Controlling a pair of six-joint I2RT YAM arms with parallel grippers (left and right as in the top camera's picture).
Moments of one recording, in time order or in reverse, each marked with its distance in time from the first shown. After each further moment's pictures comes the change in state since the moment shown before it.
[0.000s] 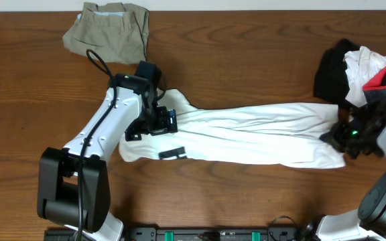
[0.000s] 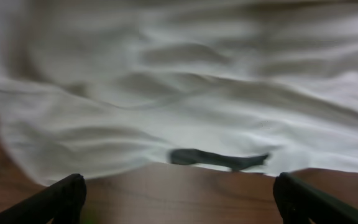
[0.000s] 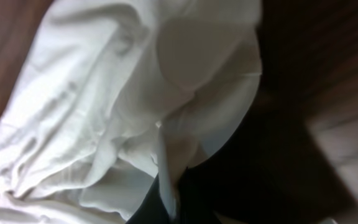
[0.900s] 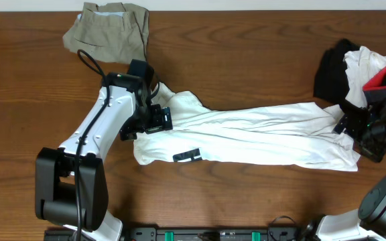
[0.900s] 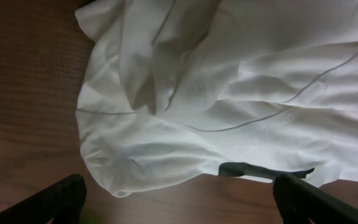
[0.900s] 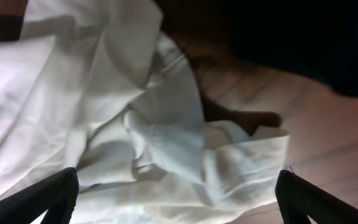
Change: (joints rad) left arm 0.046 0.000 0.000 0.002 0.000 0.003; right arm -0.006 0.000 0.132 -0.136 0.320 0.023
